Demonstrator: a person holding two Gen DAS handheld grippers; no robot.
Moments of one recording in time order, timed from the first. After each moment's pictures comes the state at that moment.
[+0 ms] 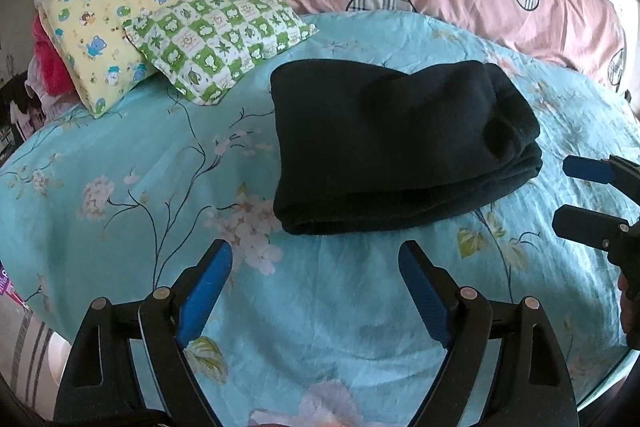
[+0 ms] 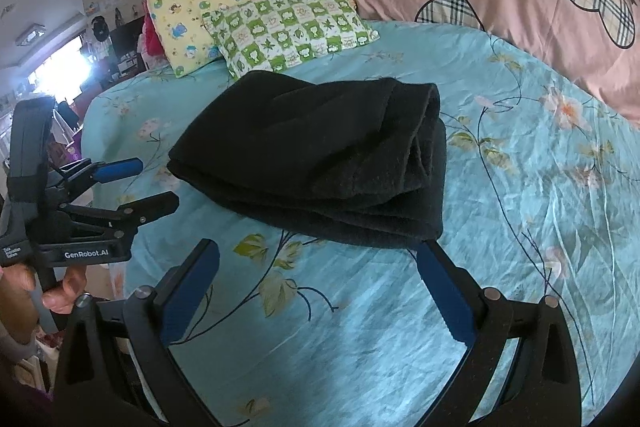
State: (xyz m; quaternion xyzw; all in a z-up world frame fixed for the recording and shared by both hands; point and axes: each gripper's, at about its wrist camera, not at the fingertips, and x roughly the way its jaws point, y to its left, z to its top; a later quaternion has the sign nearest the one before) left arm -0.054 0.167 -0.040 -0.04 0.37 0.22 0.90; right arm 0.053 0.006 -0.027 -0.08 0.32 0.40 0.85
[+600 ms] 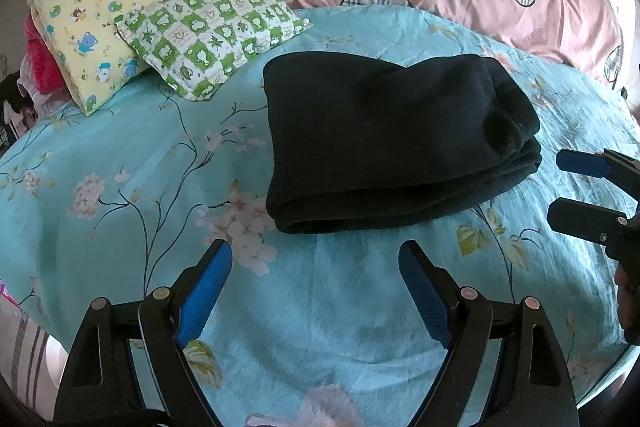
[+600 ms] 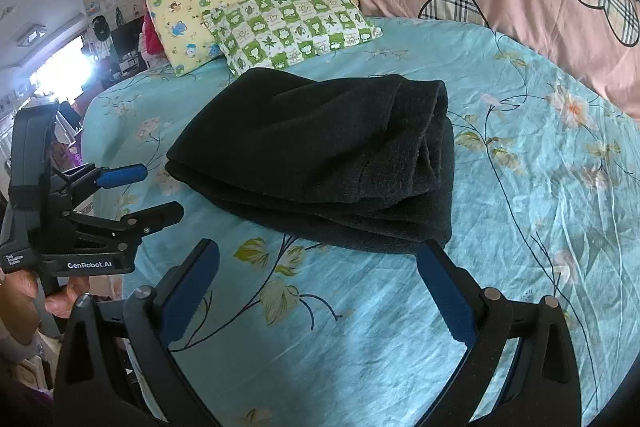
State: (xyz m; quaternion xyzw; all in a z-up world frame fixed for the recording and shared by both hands) left arm -0.047 0.171 -0.044 -0.05 0.38 0.20 0.90; right arm 0.056 0.012 -0.027 -0.08 0.32 0.41 0.85
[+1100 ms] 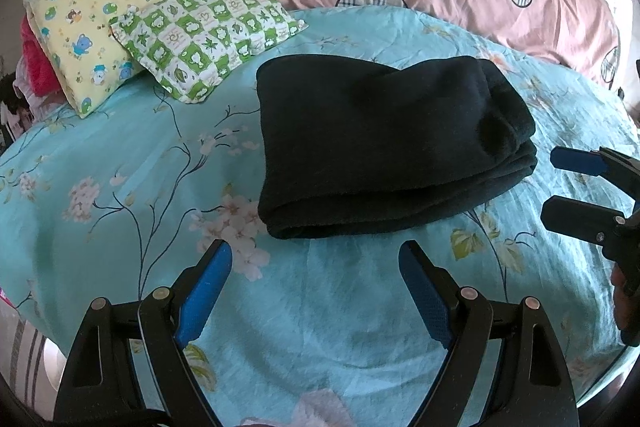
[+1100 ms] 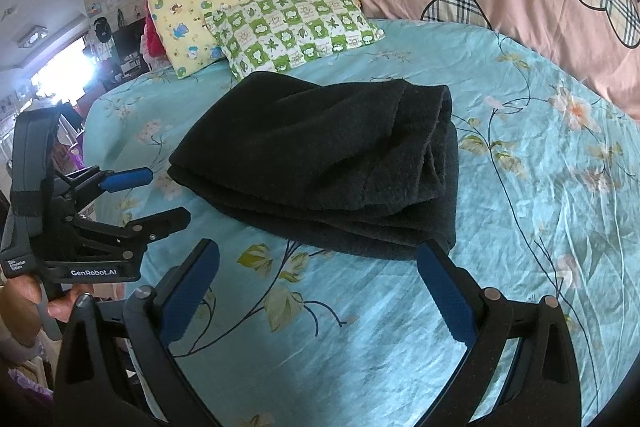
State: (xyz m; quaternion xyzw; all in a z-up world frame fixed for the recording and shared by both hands) left arm -0.045 0.171 -0.043 -0.05 0.38 0.20 0.90; right arm 0.057 0.015 -0.024 -0.08 0.32 0.41 0.85
